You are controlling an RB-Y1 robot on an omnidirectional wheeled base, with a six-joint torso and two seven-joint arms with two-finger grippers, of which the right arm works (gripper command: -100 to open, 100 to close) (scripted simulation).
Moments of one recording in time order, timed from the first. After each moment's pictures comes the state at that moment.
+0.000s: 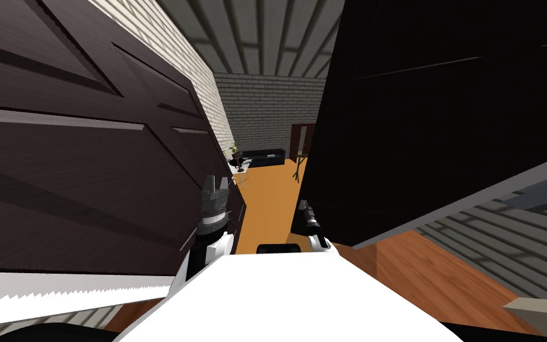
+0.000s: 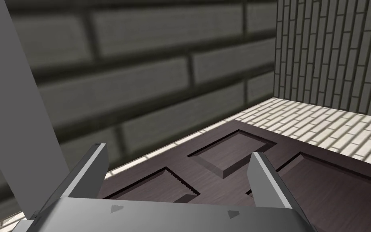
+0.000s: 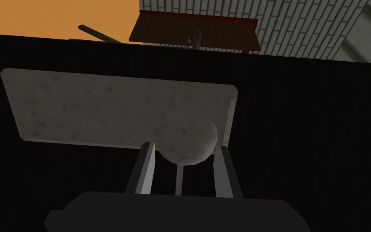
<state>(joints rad) -0.04 -0.10 -0.06 -0.75 -0.12 -0.77 0.00</state>
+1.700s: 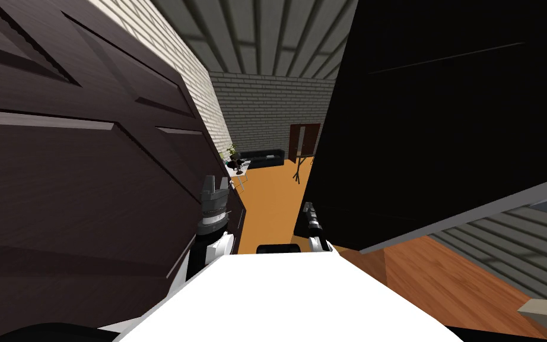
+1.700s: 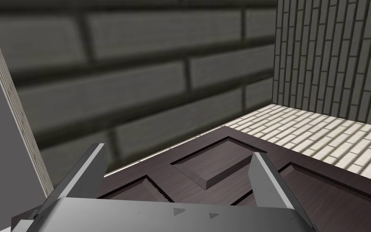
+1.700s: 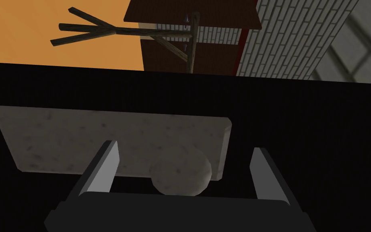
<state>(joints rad) -0.01 -0.08 -0.10 -0.78 -0.14 -0.78 0.03</state>
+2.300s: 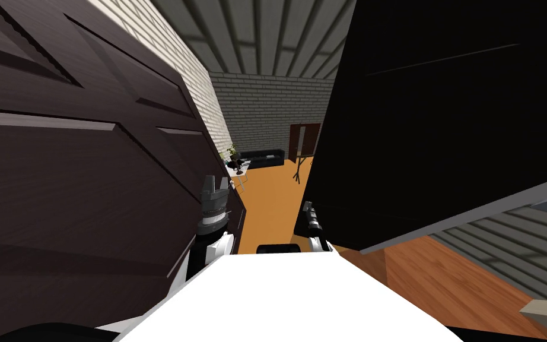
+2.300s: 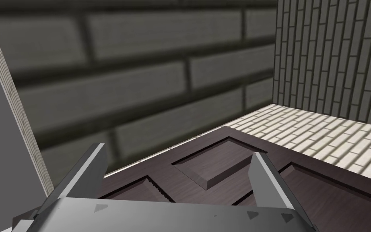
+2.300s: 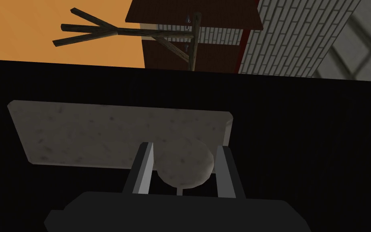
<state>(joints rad) -0.01 -0.08 -0.10 -0.78 -0.14 -0.78 0.03</state>
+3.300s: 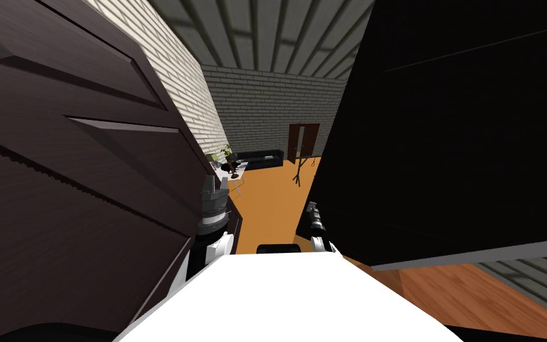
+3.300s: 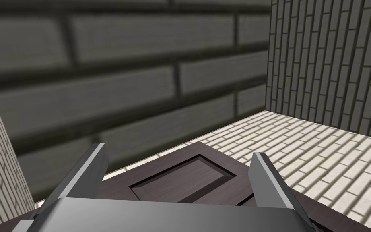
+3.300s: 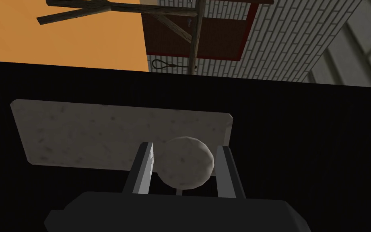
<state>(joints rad) -0.02 -0.09 -0.16 -0.76 -0.17 -0.78 0.05</state>
